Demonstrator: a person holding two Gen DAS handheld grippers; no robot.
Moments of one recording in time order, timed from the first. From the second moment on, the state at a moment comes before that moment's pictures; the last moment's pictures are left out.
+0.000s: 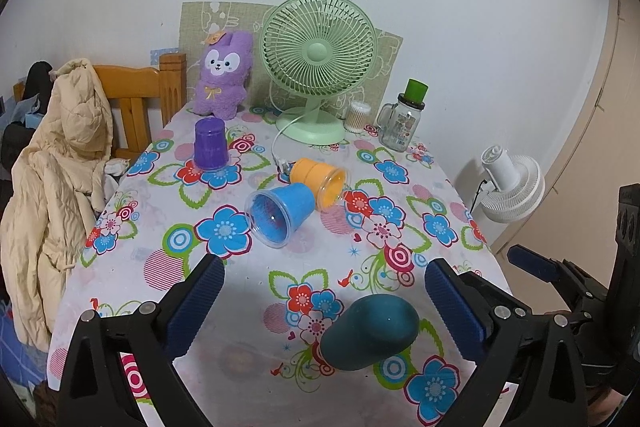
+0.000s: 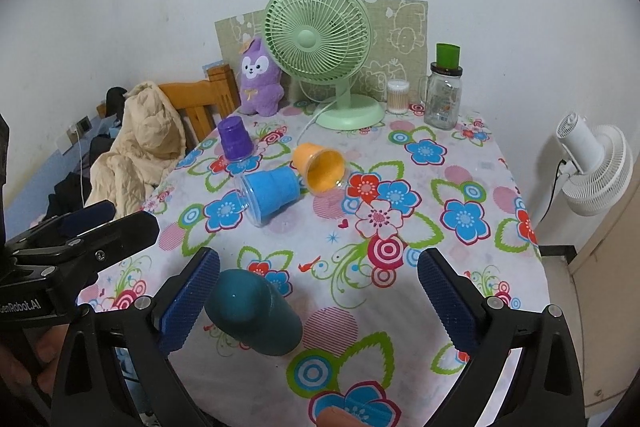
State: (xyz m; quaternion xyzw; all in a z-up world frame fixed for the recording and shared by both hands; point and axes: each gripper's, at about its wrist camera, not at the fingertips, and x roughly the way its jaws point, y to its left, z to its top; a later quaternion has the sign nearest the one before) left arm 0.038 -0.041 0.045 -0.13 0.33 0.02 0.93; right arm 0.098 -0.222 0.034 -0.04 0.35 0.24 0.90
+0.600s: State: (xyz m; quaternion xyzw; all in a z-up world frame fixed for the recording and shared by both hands) left arm 0.038 -0.041 0.044 -0.13 0.33 0.02 0.93; right arm 0.099 -0.222 0.033 -0.04 0.35 0.24 0.90
